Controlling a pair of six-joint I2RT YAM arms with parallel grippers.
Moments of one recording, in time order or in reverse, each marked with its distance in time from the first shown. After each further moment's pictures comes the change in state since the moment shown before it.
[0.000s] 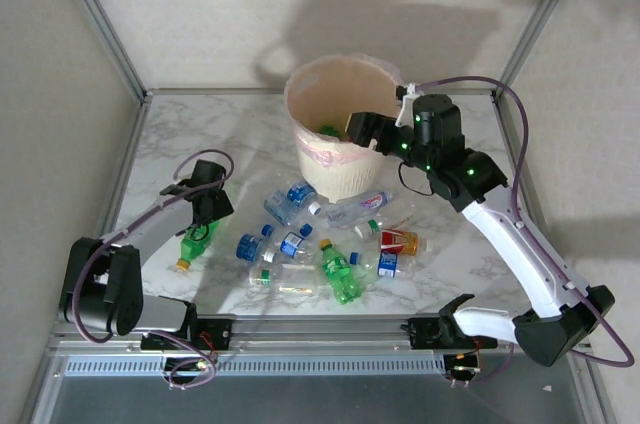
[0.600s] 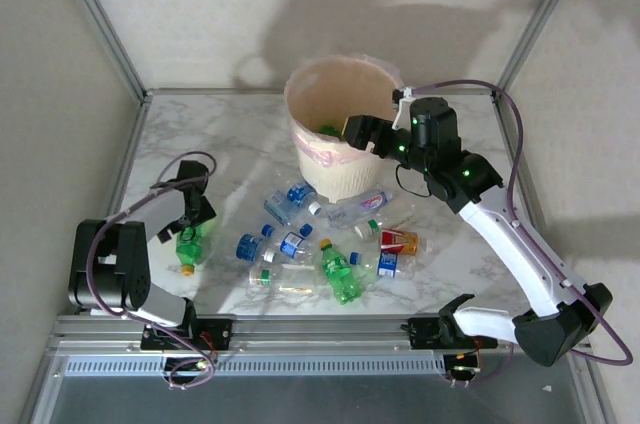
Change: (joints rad) left arm 0.184 0.116 0.009 -0.007 -0.027 0.003; right arm 0.000 0.000 -0.040 0.030 -0.032 0.023
